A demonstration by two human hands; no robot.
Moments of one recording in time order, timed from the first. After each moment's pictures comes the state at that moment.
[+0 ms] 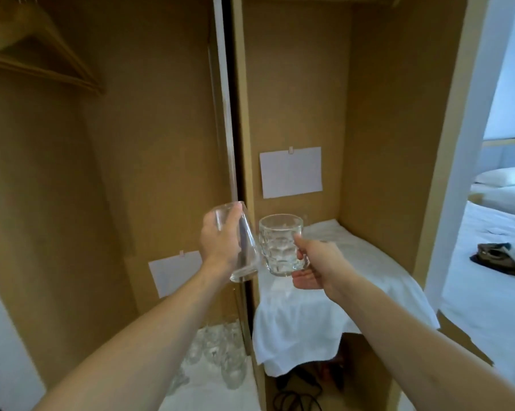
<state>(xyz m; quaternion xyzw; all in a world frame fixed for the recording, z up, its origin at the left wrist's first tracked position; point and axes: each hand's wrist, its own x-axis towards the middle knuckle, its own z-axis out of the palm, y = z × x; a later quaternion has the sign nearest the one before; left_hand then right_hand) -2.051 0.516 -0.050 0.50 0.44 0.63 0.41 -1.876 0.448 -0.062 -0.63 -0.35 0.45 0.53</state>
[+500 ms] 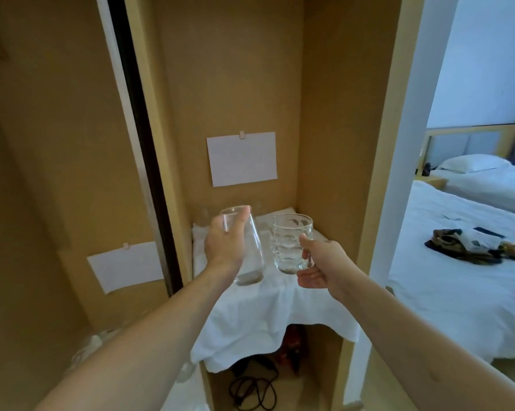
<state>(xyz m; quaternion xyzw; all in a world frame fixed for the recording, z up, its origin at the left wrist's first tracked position) -1.866 0.532 -0.087 0.51 0.48 0.56 0.44 -1.699 0.443 -0.082 -0.68 -0.30 0.43 0.51</state>
